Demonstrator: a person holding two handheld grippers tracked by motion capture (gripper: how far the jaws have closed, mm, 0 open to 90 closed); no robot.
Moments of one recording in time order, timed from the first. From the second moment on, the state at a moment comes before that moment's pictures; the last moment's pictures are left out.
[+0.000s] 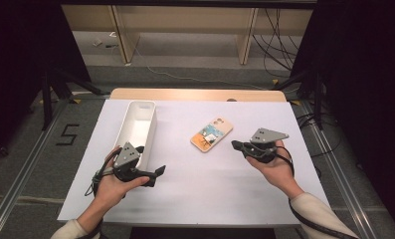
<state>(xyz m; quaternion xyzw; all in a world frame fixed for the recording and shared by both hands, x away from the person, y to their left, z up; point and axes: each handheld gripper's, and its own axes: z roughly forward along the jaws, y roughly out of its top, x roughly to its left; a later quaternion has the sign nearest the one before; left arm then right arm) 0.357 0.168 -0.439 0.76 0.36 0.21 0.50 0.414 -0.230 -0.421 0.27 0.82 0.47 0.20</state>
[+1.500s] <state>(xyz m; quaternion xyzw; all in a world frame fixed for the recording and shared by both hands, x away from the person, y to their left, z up) 0.356 0.168 -0.439 0.76 0.35 0.20 0.50 0.523 -0.112 -0.465 0.31 0.86 0.38 0.16</state>
